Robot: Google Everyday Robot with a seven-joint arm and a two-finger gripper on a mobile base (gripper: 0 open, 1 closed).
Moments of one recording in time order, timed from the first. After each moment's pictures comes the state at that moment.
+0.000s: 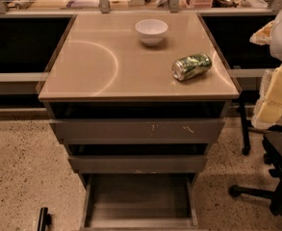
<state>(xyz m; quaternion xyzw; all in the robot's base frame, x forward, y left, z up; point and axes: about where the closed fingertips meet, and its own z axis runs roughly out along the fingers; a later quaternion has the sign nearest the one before) 0.438 -0.217 0.976 -0.60 0.78 -0.03 0.16</state>
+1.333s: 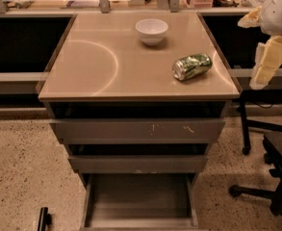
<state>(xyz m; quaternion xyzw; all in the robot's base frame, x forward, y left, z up) 0.550 -0.257 0.957 -0.65 0.73 -0.01 0.18</state>
